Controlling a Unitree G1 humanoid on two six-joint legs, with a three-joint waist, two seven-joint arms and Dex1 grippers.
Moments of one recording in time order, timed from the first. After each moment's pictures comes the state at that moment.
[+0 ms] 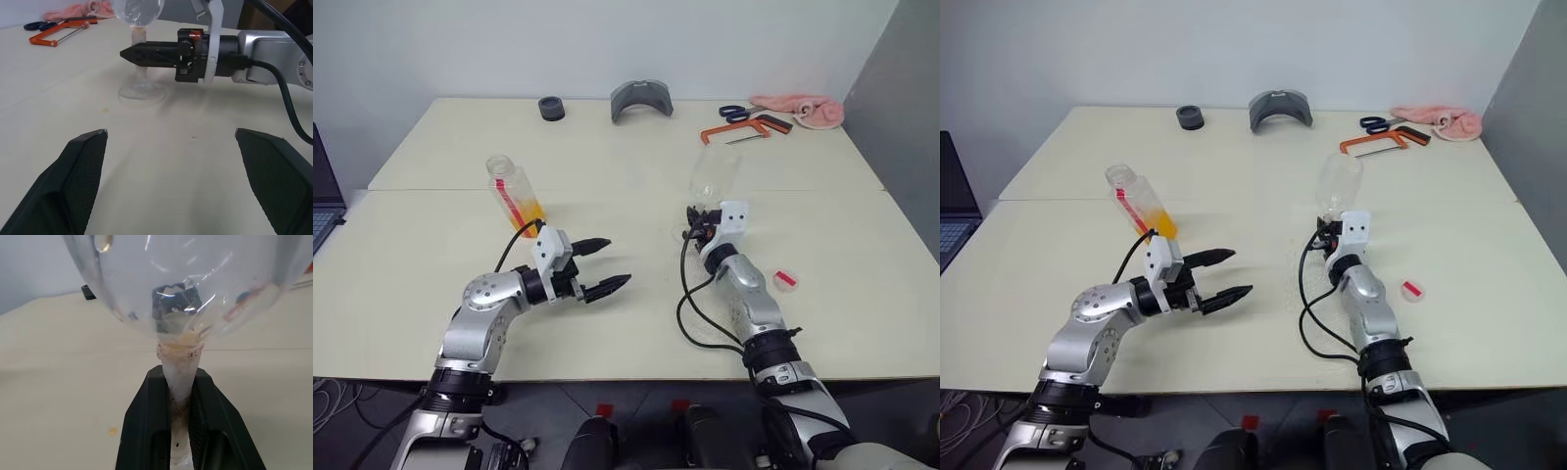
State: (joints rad) left arm -0.32 0.51 0.00 0.05 -0.38 0.17 -1.01; right arm -0.59 -0.03 0.02 0.51 0.19 -0.09 0.20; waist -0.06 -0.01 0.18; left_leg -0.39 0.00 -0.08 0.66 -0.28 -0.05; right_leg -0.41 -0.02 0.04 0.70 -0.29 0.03
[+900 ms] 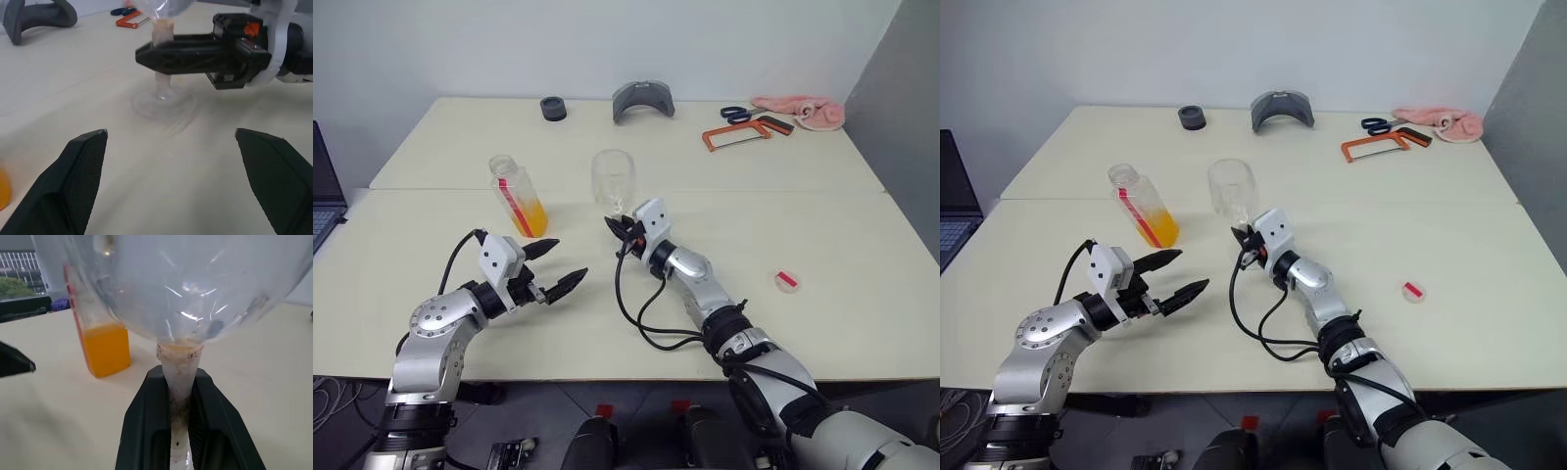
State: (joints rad) left arm -0.15 0.58 0.17 -0.07 -0.40 0.19 -0.87; right arm -0.85 0.13 0.12 0.98 0.06 -0.35 0.50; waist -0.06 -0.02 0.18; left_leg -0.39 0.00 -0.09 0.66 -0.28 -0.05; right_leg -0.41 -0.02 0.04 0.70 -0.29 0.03
